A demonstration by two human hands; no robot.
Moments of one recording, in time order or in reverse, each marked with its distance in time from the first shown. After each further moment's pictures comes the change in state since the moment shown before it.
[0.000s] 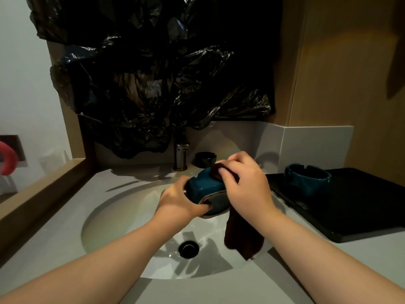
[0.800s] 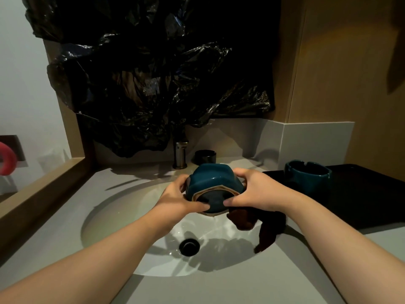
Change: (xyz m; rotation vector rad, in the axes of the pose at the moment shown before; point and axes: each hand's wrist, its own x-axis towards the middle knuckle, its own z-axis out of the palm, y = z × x) left_hand 0.010 -0.020 -0.001 -0.316 -0.185 -0.020; right_hand 0.016 0.032 -0.030 0.037 -0.767 0.295
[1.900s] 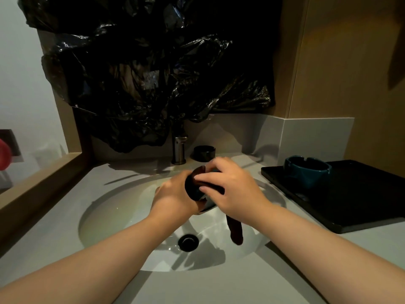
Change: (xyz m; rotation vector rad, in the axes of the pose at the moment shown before) left_hand -0.009 0.016 0.009 0.713 0.199 0.080; right_hand 0.001 -0.023 0.047 -0.330 0.474 -0.524
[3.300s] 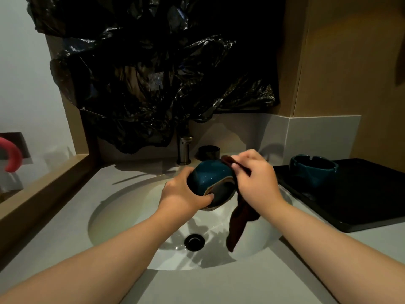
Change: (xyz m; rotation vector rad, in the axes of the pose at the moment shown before) left_hand 0.001 -0.003 0.001 -0.286 0.017 -0.096; right_hand 0.001 0.020 0.001 0.264 0.286 0.414
